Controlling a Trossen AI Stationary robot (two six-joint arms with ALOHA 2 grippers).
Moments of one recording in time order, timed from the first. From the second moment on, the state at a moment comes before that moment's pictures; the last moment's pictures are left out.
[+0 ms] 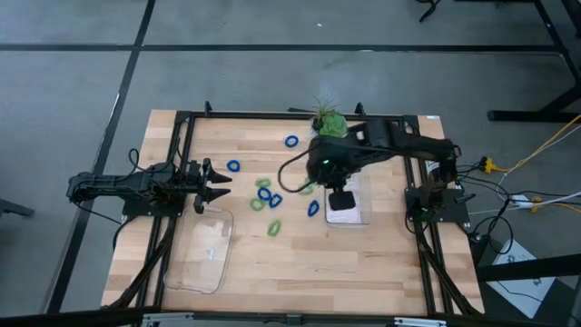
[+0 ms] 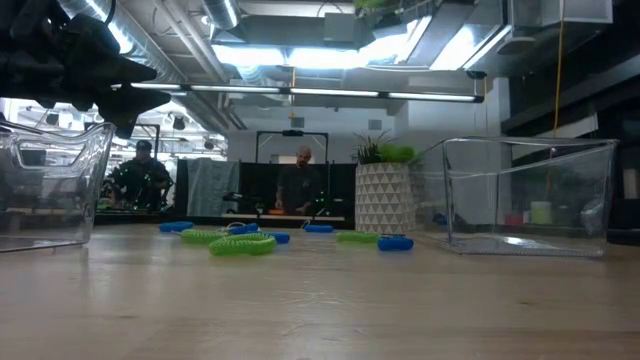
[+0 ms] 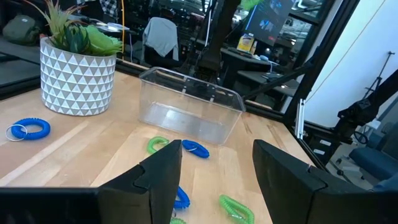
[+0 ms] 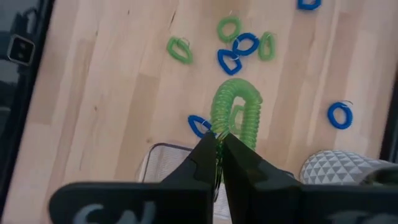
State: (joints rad) left arm 0.03 0.04 0.01 0.01 -0.02 -0.32; right arm 0.06 1.84 2.32 -1.57 0.02 -0.14
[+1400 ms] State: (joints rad) left arm 0.03 0.04 0.01 0.01 -0.02 -0.32; right arm 0.05 1.12 1.35 -1.09 0.23 0.22
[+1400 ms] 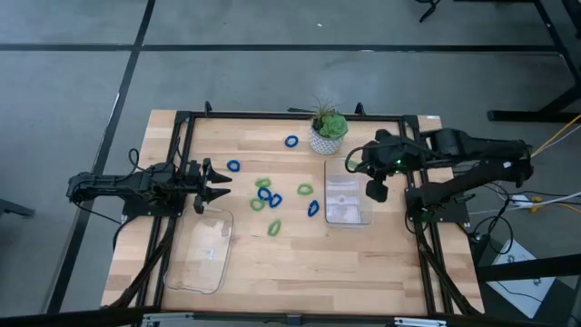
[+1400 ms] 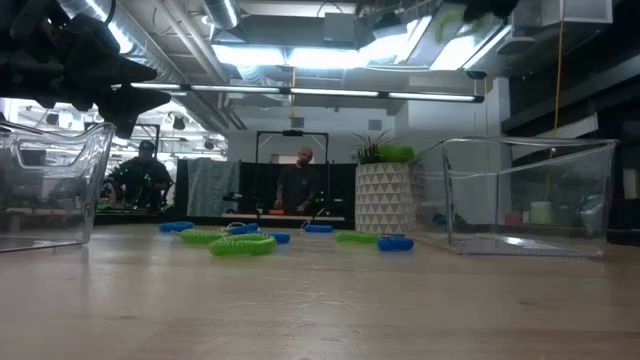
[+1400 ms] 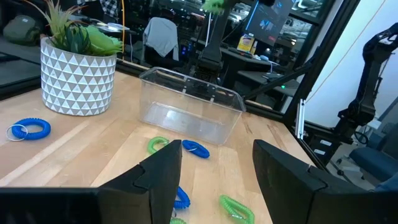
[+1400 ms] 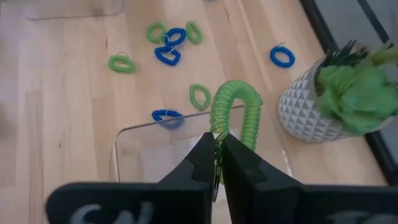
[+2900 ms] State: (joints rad) left arm 0.03 0.04 0.01 0.01 -0.02 -0.32; right arm 0.02 1.12 0.73 -0.63 0.15 0.41
